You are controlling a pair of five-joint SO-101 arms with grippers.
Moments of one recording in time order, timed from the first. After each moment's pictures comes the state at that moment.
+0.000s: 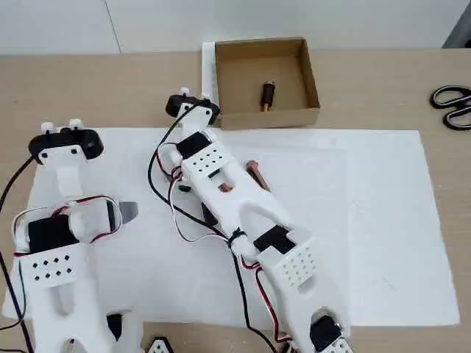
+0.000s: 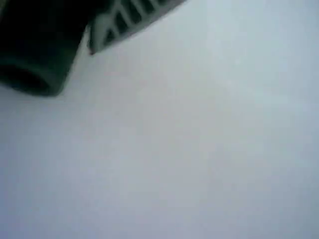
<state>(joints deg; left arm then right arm) -18.5 -45.3 43.3 79.7 0.2 -41.1 38.9 -27.7 67.5 -39.5</state>
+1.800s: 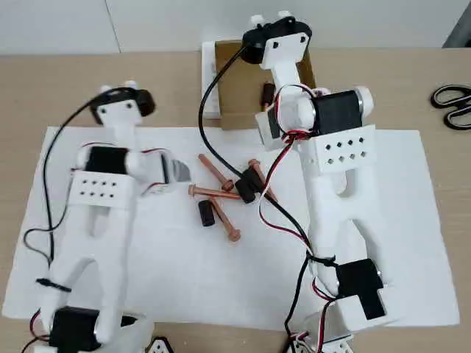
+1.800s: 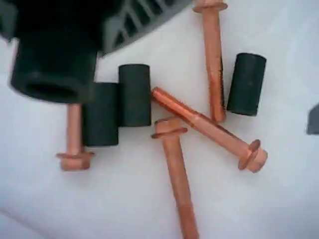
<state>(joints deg) 3.6 -14.7 20.8 79.7 21.8 -17.7 2.2 -31.6 97.8 5.1</state>
